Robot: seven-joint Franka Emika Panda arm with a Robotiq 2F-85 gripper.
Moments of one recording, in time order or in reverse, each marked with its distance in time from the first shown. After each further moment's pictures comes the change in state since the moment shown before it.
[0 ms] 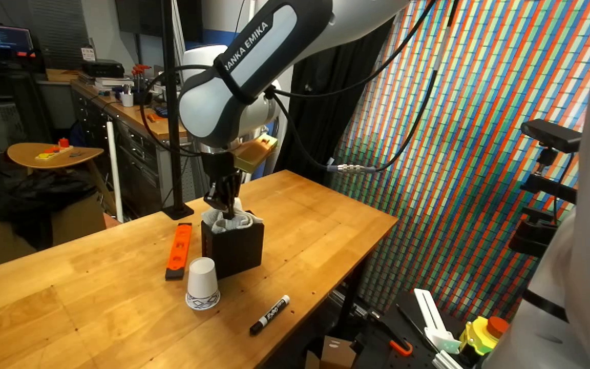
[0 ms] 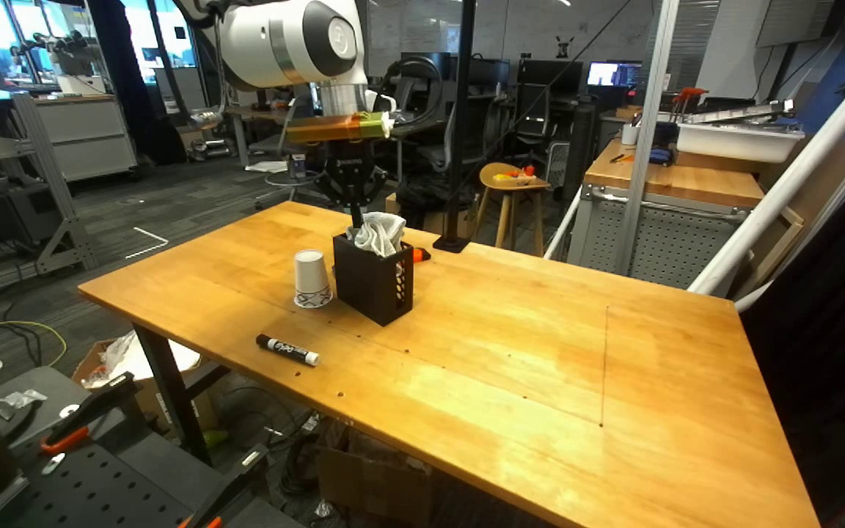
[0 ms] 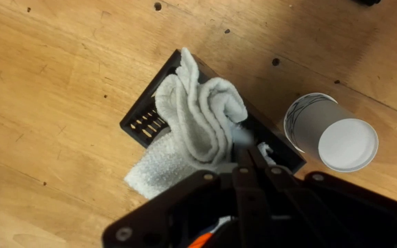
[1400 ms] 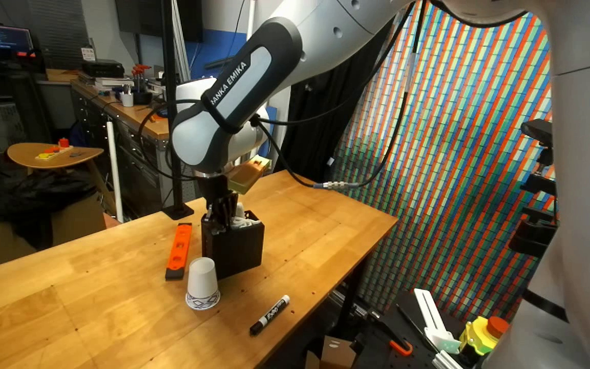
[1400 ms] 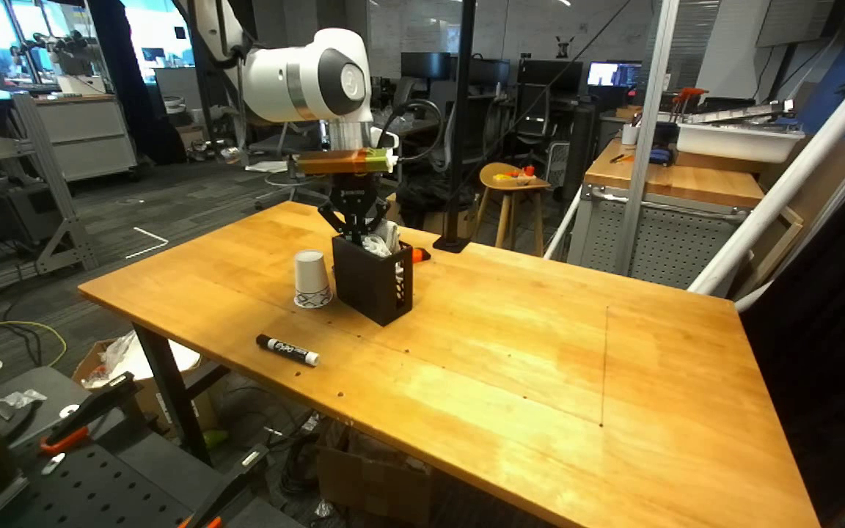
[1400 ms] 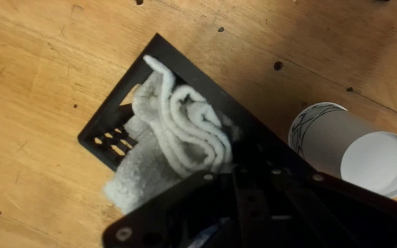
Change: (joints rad) arm 0.000 0.144 0.003 0.069 0.001 0.000 0.000
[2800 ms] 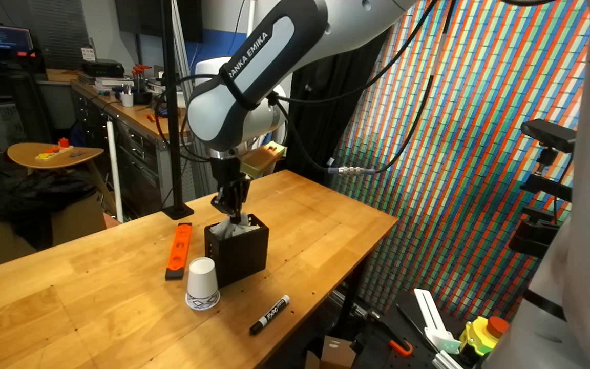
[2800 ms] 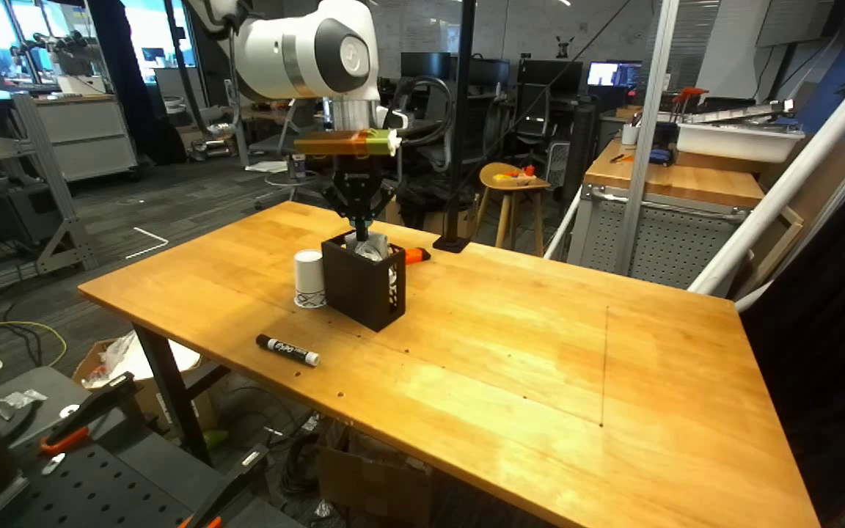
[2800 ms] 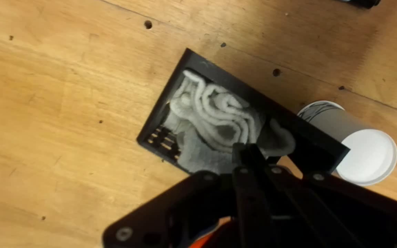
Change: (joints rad) arm -0.024 -0.121 -0.018 -0.073 0.045 0.000 0.009
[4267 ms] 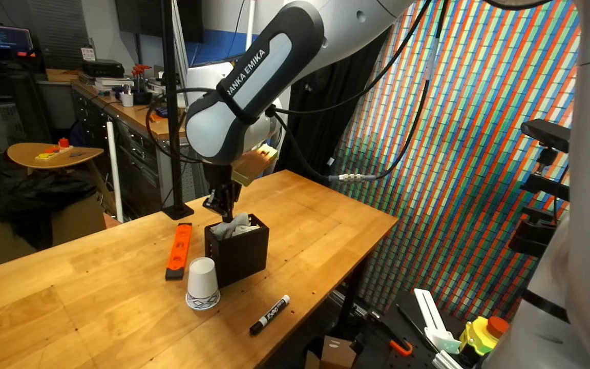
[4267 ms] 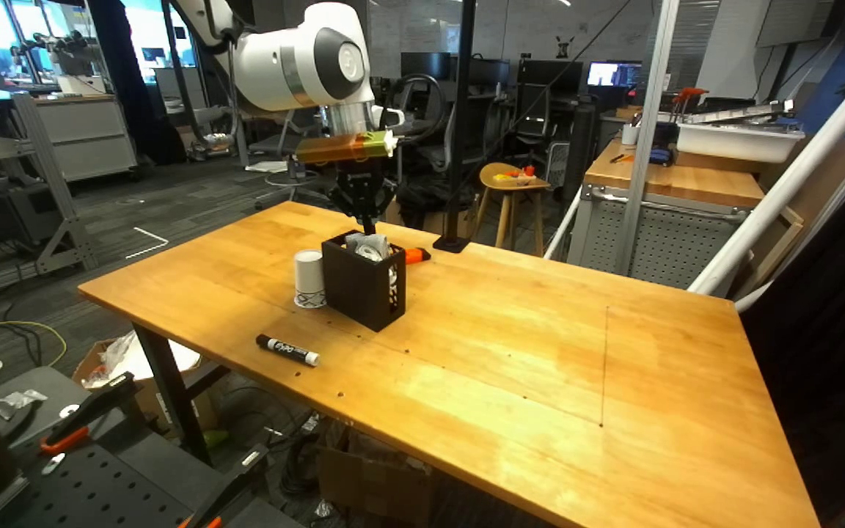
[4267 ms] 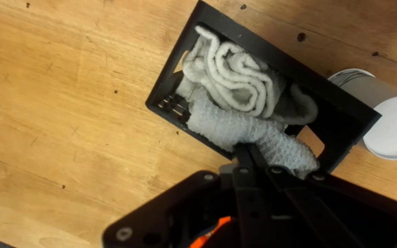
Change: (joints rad) arm 0.036 0.035 -0.020 0.003 -0.089 0.113 0.098
